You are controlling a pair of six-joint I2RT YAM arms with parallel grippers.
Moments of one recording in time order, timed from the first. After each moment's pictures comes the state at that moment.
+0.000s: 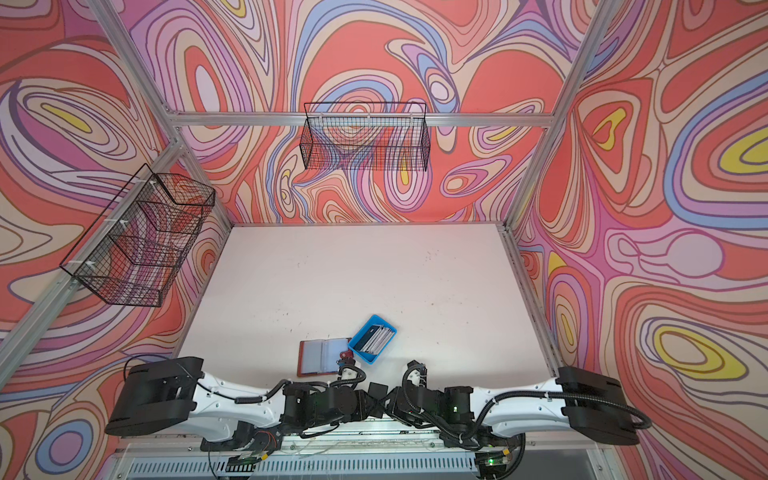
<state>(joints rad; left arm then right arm) -1.46 1.35 0.44 0.14 -0.17 -1.42 1.39 0.94 0.17 -0.02 0.09 1.65</state>
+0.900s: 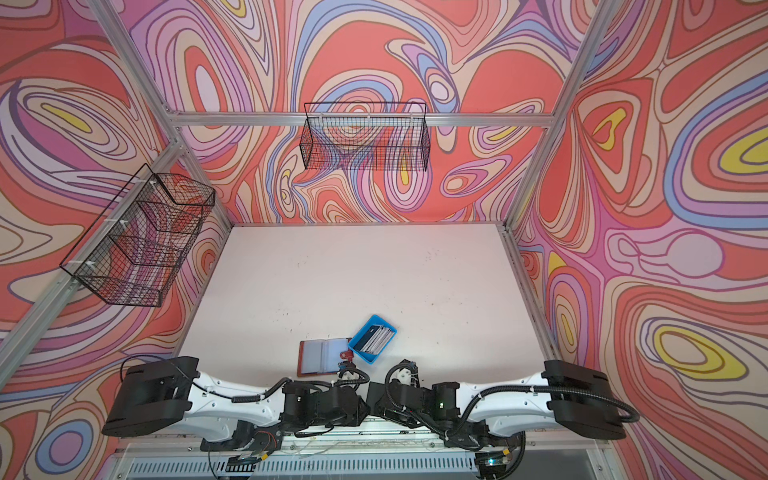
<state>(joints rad) -1.45 1.40 0.45 0.05 -0.09 -1.38 1.40 1.11 0.31 -0.10 0.08 1.59</state>
